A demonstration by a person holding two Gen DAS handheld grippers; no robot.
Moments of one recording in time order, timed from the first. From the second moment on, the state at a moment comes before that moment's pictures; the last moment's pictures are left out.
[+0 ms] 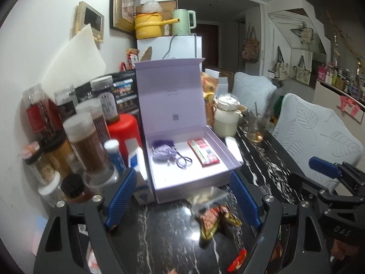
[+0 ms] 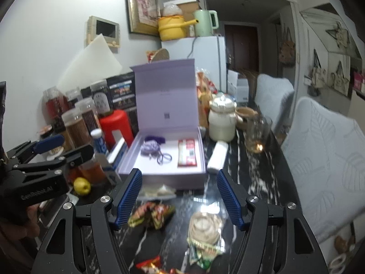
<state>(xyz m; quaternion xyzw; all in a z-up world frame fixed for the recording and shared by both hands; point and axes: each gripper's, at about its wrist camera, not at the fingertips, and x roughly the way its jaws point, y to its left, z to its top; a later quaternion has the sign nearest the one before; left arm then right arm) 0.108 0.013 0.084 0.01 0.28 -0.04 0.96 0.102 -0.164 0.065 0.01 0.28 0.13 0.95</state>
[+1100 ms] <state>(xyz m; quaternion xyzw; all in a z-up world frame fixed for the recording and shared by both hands) 0.059 -0.013 -0.008 0.02 0.40 -0.14 0.91 0.033 -0.166 -0.044 0.06 0.35 0.18 0.92</state>
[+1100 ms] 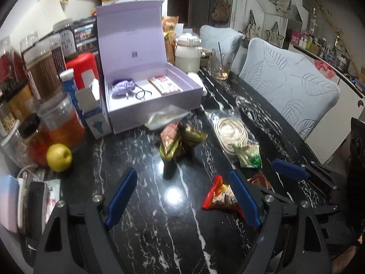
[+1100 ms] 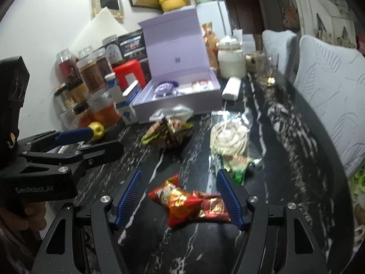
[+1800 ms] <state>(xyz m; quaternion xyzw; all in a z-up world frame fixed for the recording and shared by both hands) 0.068 0.030 -0.063 -0.05 0.45 -0.11 0.88 0.053 -0.126 -0.089 -0.05 0.38 0.23 0.90</state>
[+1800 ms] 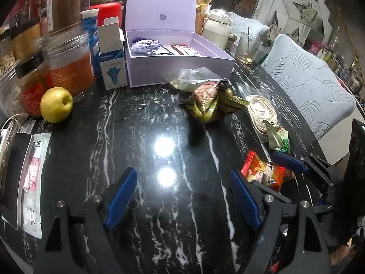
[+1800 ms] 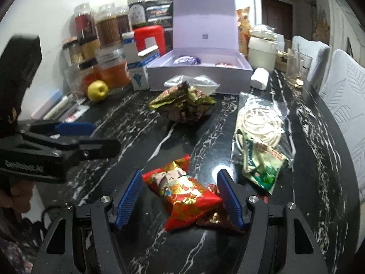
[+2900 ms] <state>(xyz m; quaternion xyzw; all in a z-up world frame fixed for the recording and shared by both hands) 0.143 -0.032 -0.044 -0.01 0.41 -0.12 0.90 0.060 -0.215 -0.061 0.04 0.37 0.14 0.92</state>
